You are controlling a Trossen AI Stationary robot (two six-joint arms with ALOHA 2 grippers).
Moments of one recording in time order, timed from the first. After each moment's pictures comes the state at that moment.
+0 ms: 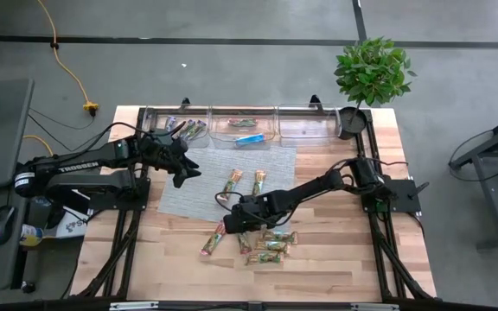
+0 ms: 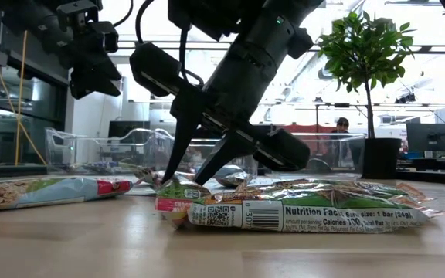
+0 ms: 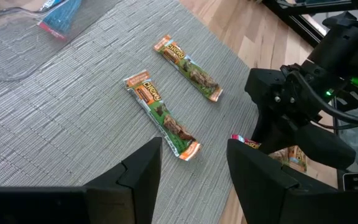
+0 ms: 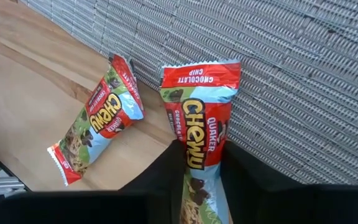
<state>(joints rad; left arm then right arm) 0.33 0.74 0.58 -0.47 0.27 -0.39 0.20 2.22 1.49 -0.29 -0.05 1.57</state>
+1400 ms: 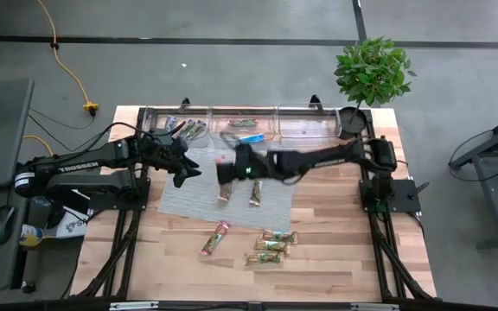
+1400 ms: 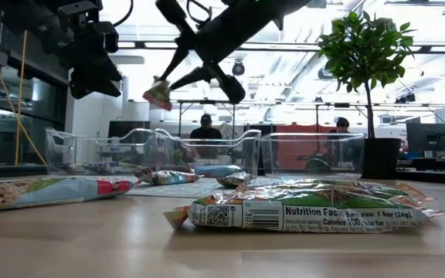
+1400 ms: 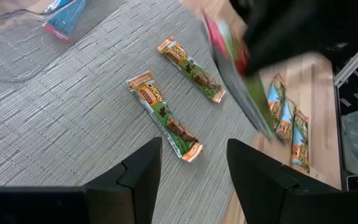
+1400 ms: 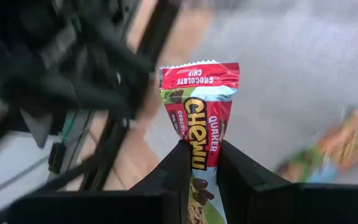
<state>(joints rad) 0.33 0.74 0.58 -0.47 0.25 -0.39 -0.01 1.96 1.49 -0.09 0.19 1.15</state>
